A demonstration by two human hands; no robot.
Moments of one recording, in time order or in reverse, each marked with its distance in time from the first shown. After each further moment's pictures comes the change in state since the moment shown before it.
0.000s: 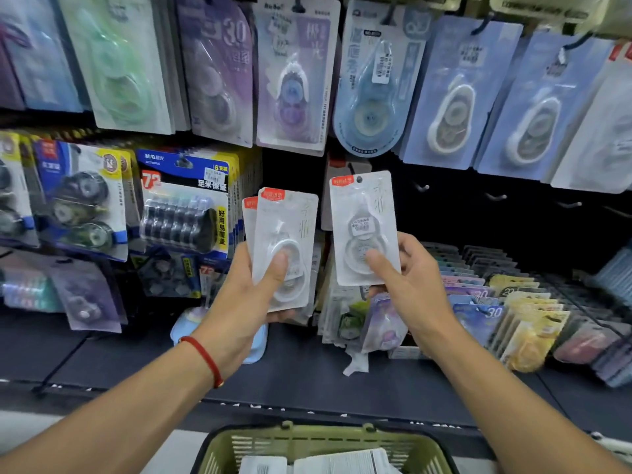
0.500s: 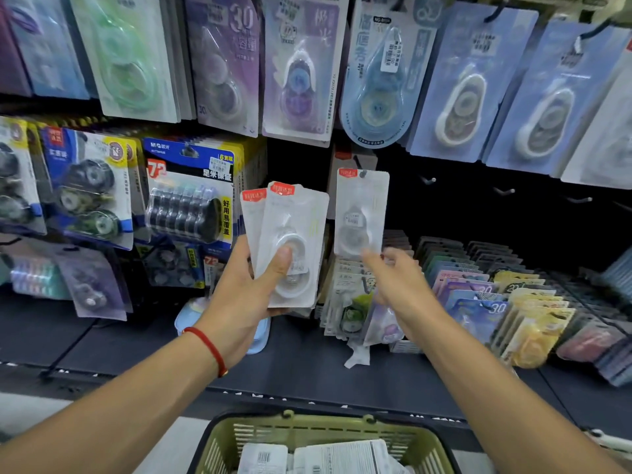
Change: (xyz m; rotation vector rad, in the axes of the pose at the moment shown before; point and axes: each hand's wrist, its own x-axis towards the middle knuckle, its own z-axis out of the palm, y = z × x) left_hand -0.005 -0.001 -0.002 -0.027 0.051 -0.026; right_hand 0.010 0.014 0.012 -0.273 0.014 0.363
